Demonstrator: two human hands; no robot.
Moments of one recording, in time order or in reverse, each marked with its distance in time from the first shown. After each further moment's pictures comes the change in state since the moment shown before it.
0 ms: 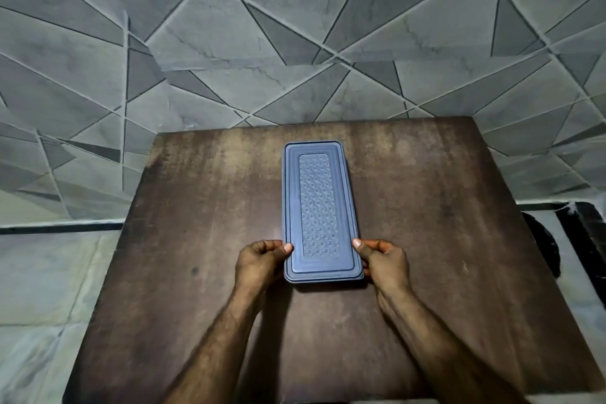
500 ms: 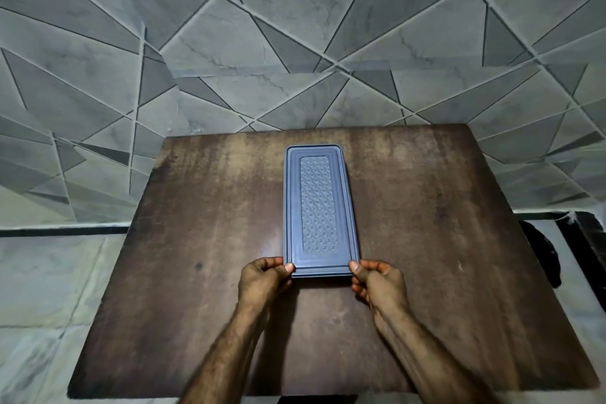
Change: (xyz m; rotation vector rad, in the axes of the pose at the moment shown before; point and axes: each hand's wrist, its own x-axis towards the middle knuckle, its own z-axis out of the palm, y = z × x) left_hand -0.016 -0.035 -0.006 -0.067 0.063 -0.038; right_hand -0.041 0.012 -0.005 0.210 -0.009 0.100
